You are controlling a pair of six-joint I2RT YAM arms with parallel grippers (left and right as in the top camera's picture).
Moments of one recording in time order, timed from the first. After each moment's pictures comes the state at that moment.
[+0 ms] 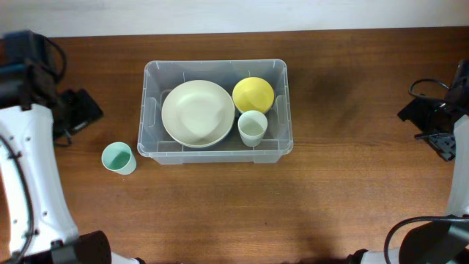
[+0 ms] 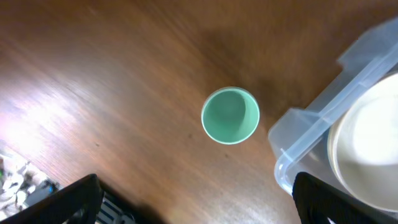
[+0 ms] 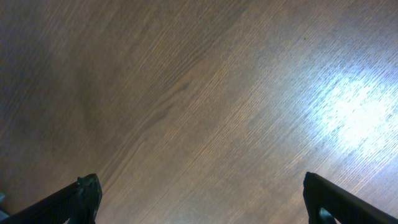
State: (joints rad) left arm 0.22 1.67 1.93 -1.63 -0.18 -0.43; right arm -0.44 1.61 1.55 -1.22 0.08 0.47
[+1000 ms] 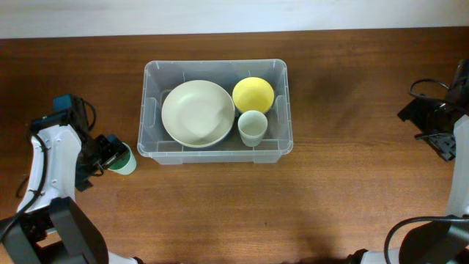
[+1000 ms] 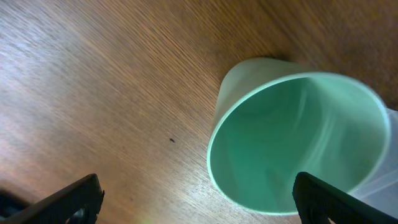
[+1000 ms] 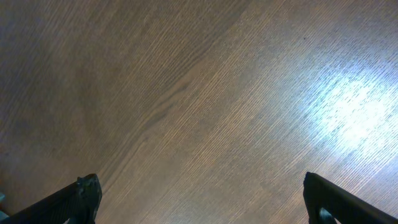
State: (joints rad) left arm 0.32 1.68 1.24 -1.14 -0.05 -0.46; right arm -0.44 1.61 1.55 -1.22 0.08 0.47
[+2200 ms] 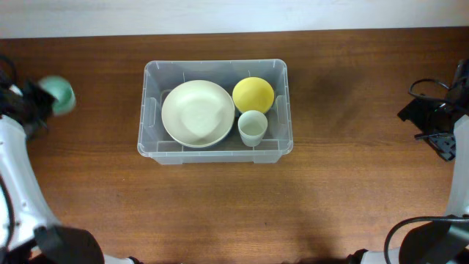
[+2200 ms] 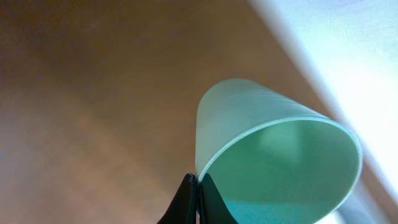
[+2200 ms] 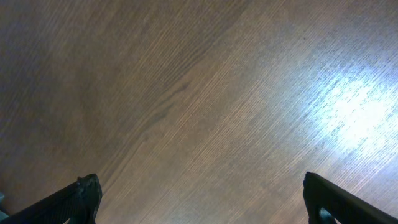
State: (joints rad) left arm 0.47 1.65 1.79 -1.06 0.11 -0.47; right arm -0.44 1.61 1.55 -1.22 0.08 0.47
